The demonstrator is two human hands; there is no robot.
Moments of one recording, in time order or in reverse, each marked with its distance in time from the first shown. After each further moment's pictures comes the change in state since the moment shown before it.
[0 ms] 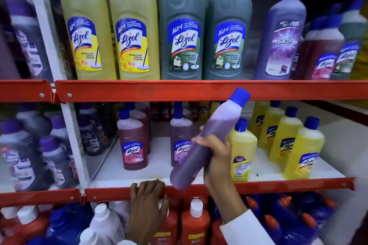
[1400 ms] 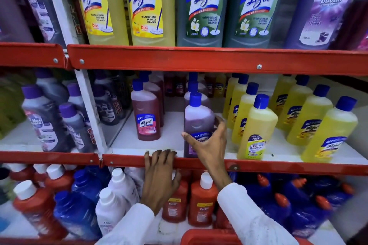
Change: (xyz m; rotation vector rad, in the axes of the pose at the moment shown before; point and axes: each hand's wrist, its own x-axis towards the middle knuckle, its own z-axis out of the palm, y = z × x) left_hand -0.003 0.015 -0.014 0.038 -0.060 -0.032; right_hand 0.024 0.093 -0.056 -1.004 0.044 -0.205
